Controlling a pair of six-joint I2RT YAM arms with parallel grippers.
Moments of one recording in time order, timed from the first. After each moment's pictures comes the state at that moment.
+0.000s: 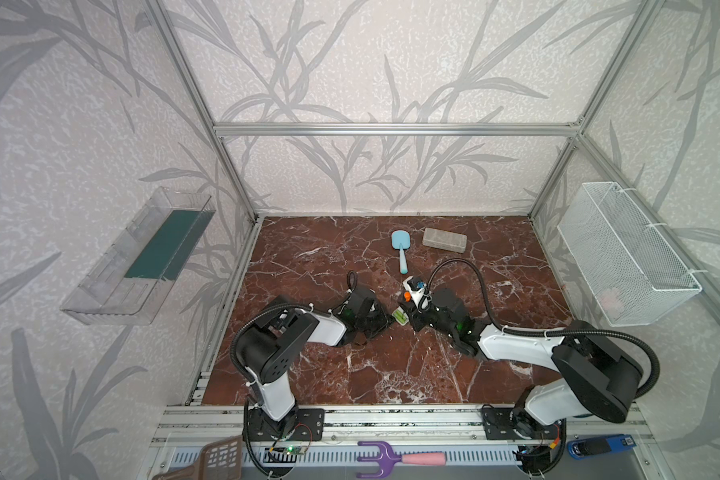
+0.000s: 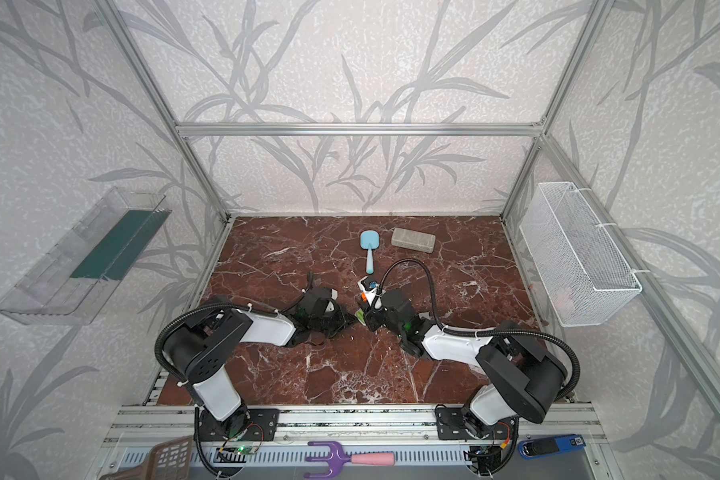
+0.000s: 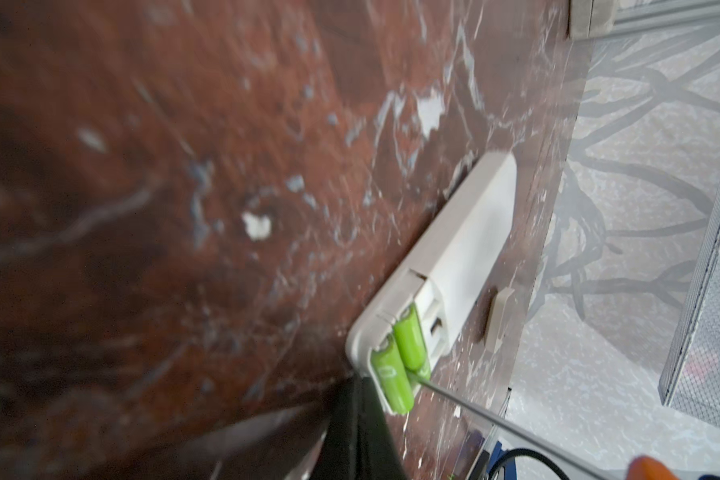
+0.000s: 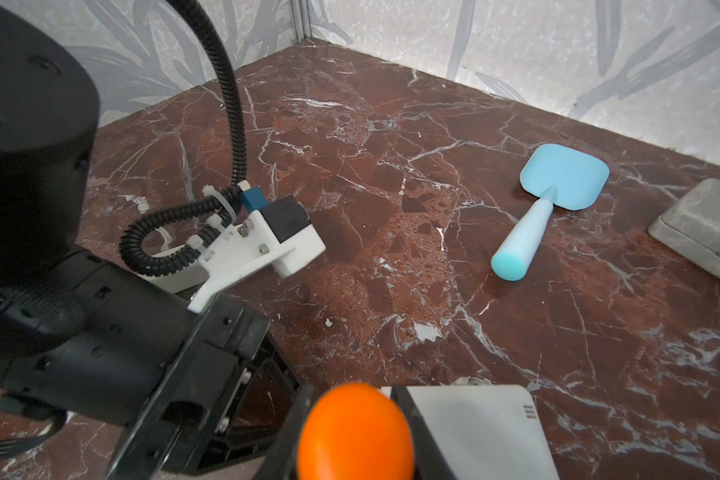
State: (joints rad) left arm -0.63 1.77 0.63 0.40 0.32 -1.16; right arm 0.77 1.50 0.59 0.49 -0.01 0.08
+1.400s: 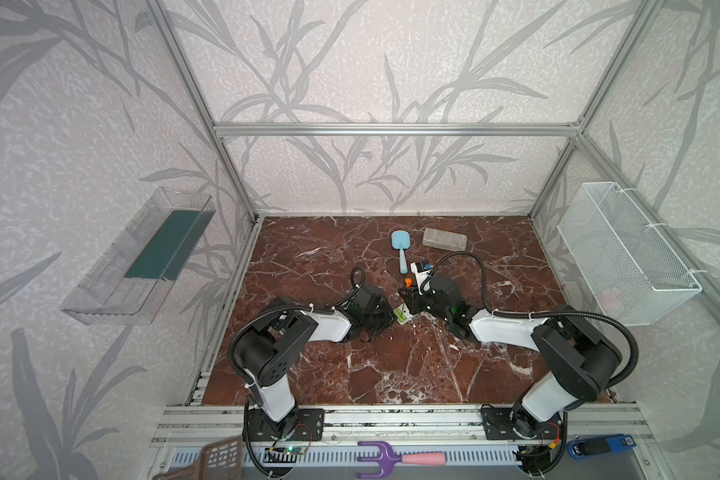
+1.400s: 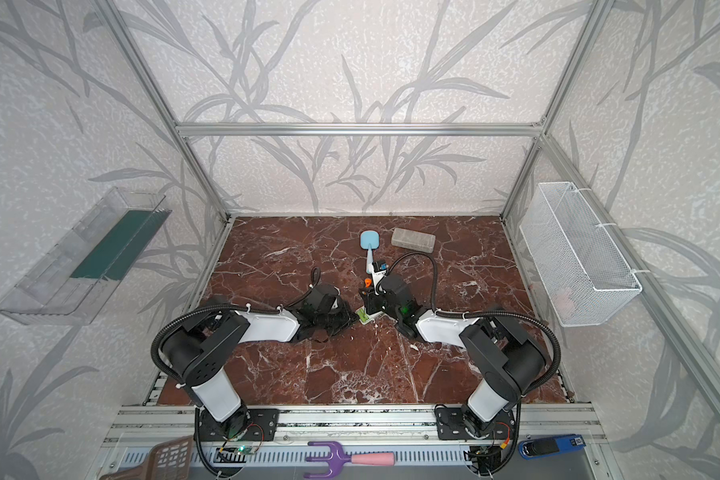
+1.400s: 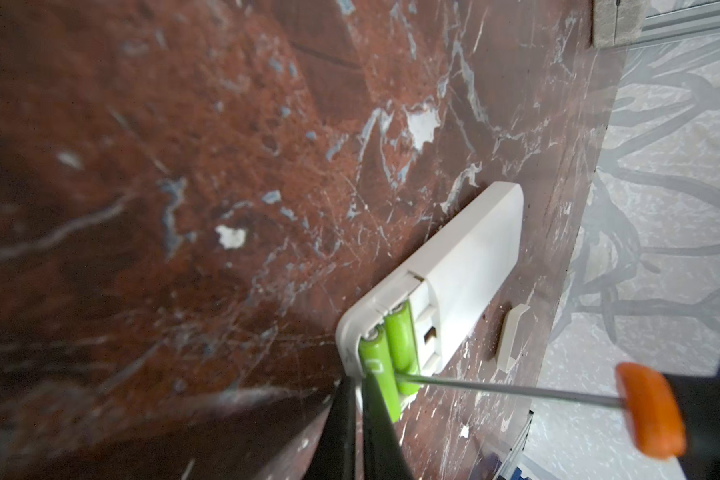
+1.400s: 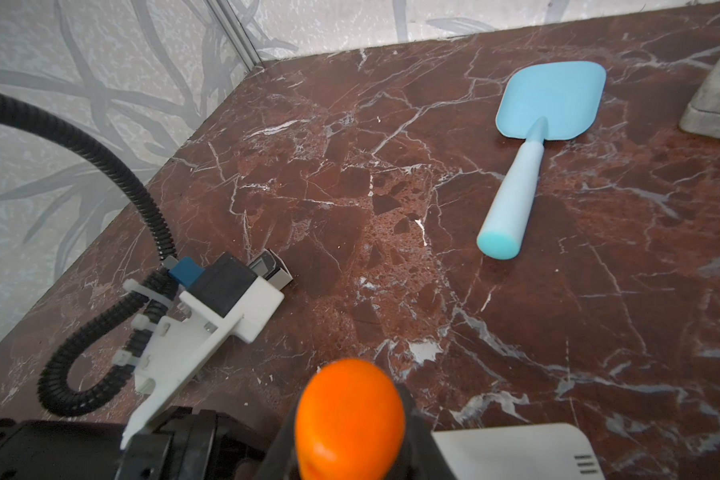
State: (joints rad) left arm -0.68 1.74 0.72 0.22 0.23 -1.17; right arm 0.69 1.62 0.70 0.46 -0.08 0.40
